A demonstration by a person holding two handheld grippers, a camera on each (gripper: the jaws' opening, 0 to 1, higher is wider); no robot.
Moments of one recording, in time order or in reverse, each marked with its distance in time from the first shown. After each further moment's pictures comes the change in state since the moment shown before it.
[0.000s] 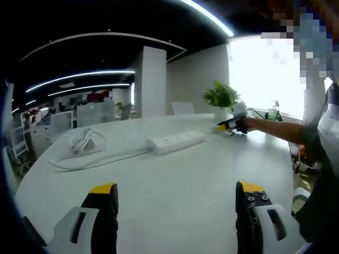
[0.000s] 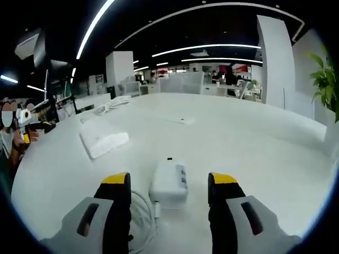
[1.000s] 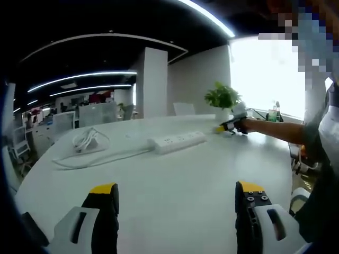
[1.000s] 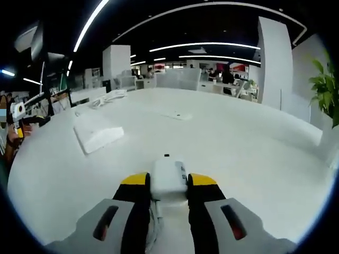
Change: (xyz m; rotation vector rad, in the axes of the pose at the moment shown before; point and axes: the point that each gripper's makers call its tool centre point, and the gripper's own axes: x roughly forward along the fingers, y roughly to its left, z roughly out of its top) left arm -0.010 0.000 -0.003 -0.002 -0.005 0.012; right arm 0.003 -0.012 -0.006 -0.043 0.044 -0.043
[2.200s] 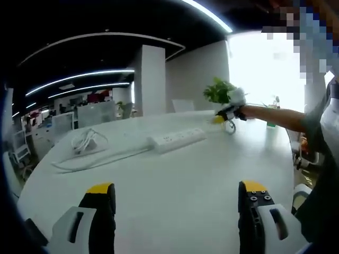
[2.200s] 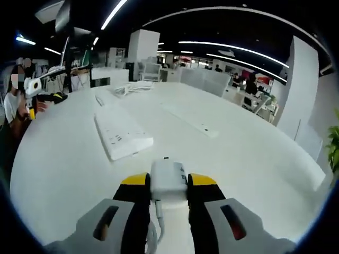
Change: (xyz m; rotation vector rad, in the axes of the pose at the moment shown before) left arm 0.006 0.001 0.002 0.027 0.029 0.004; right arm 0.001 0.061 0.050 -0.253 0.071 0.131
